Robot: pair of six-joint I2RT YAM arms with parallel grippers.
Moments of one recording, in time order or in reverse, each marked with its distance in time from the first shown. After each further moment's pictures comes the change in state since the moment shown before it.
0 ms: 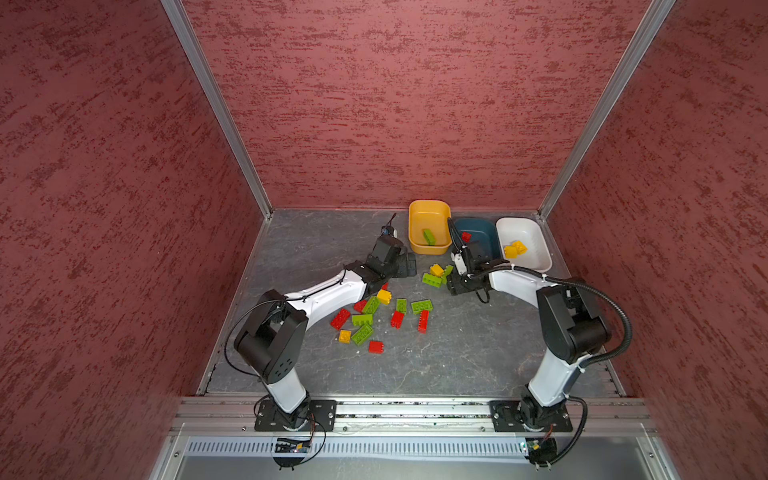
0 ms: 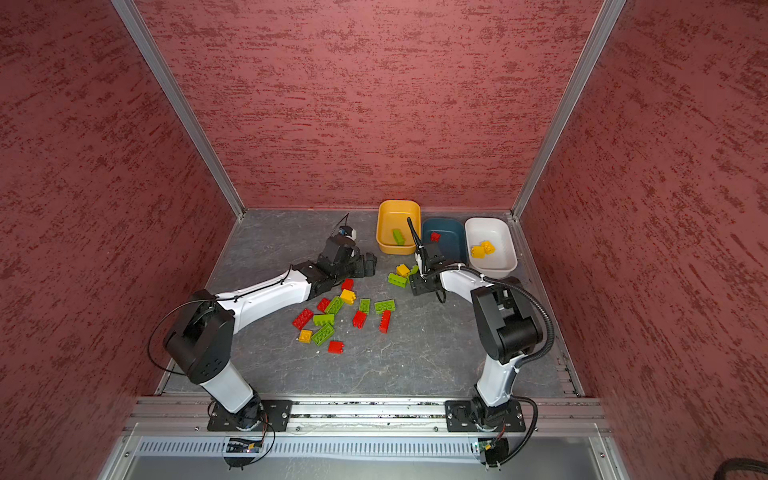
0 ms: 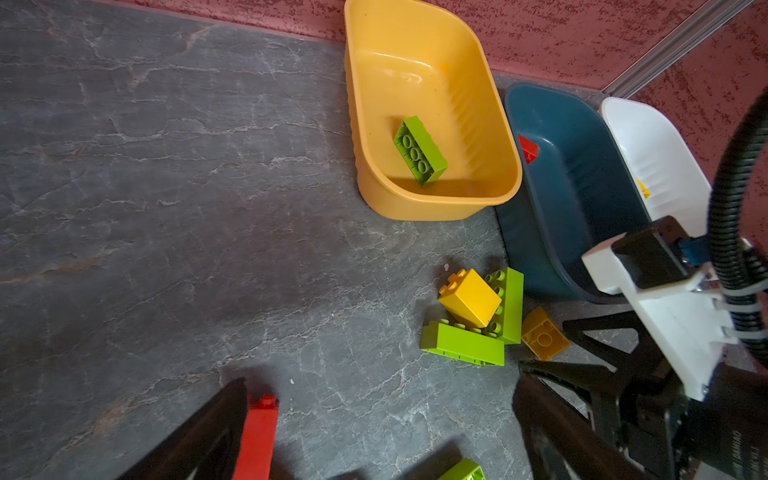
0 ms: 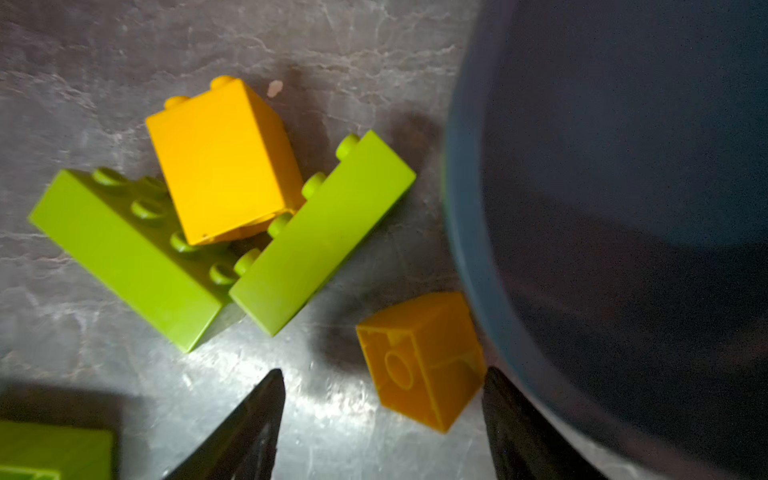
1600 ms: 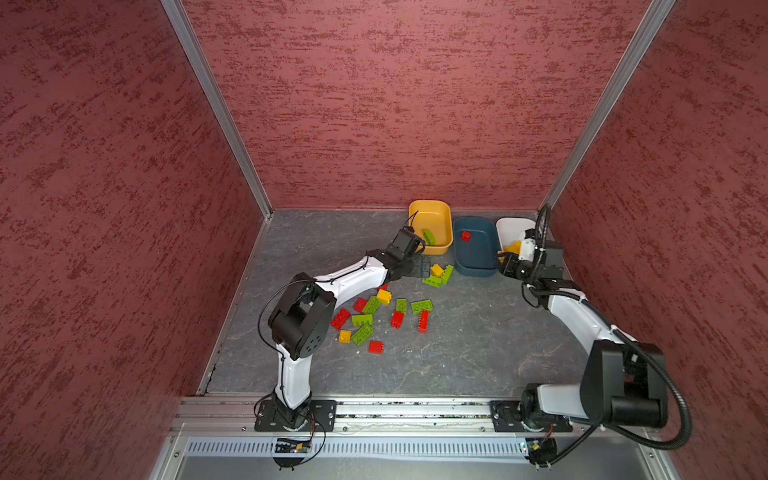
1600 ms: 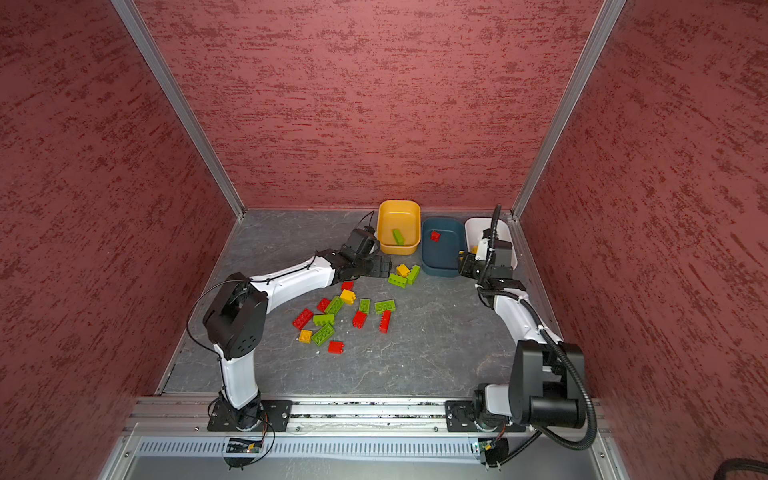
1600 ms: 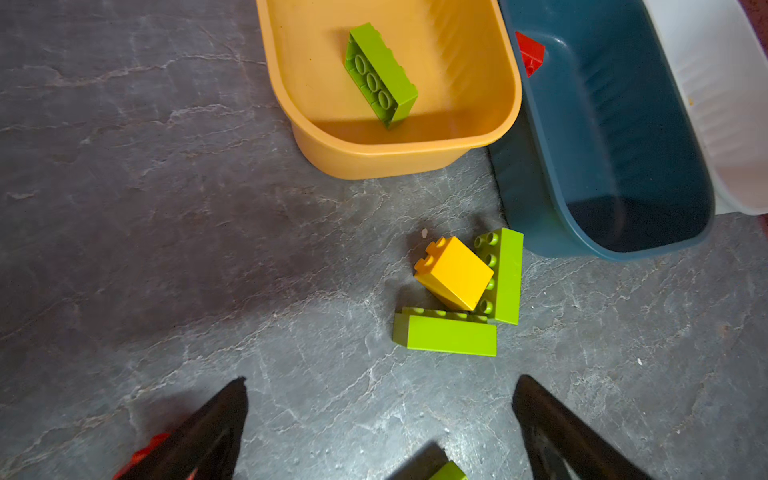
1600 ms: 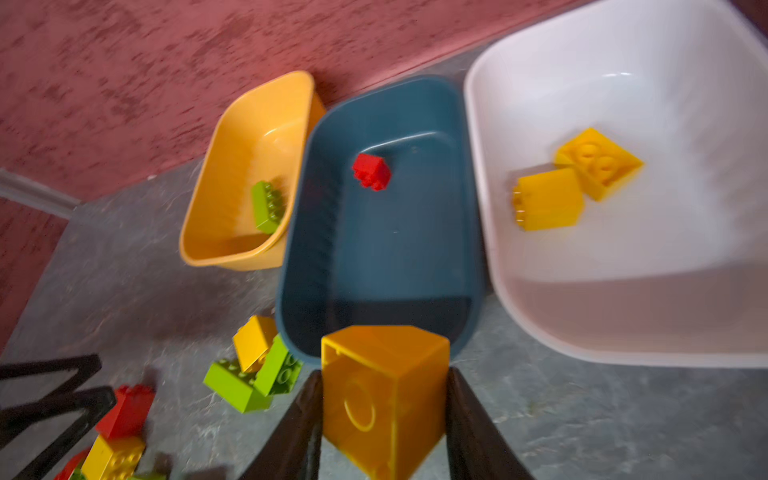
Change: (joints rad) left arm -0.035 0.255 0.296 -0.227 0.091 0.062; right arm -0.462 -0.435 -0.267 0.330 -0.311 0.254
